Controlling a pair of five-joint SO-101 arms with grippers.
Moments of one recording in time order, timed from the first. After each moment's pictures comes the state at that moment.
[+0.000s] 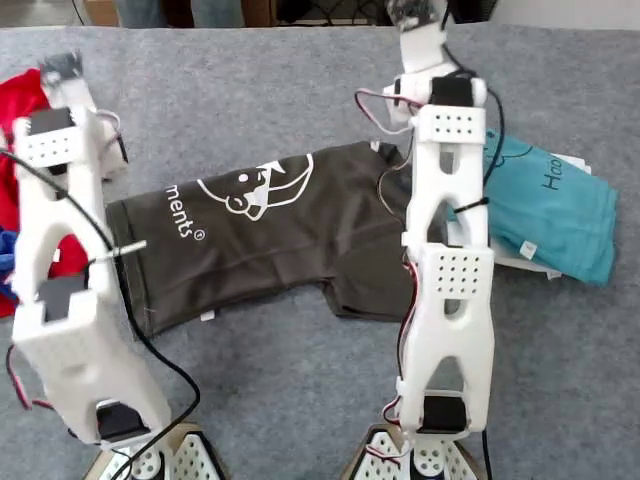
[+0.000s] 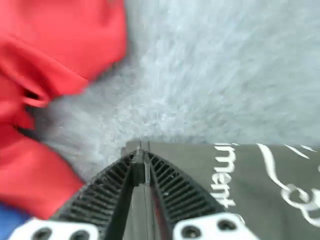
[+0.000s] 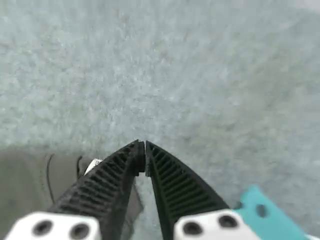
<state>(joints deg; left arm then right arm) -19.3 16.6 -17.2 73.9 2.0 2.1 57.6 -75.8 76.9 18.5</state>
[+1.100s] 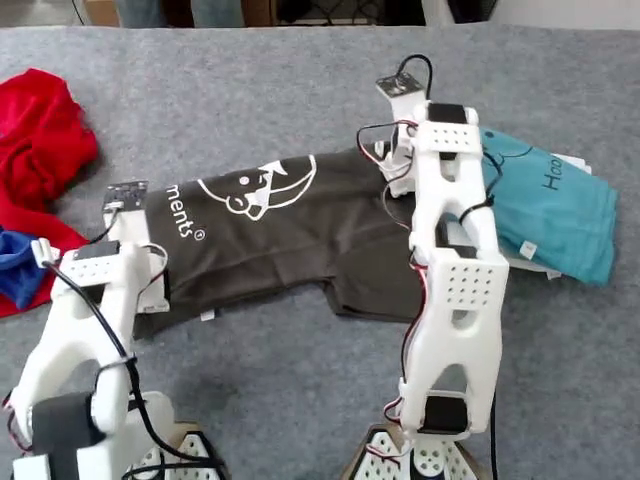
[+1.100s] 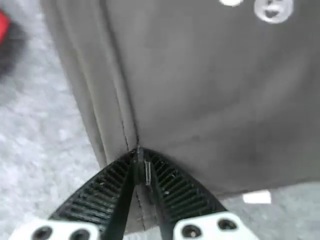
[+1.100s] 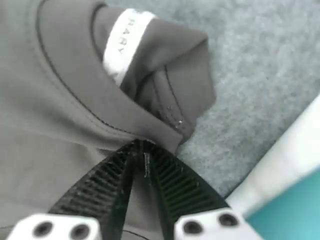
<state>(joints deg) -16.4 -18.3 55.2 52.0 -3.7 3.7 48.4 -35.6 79.4 21.0</state>
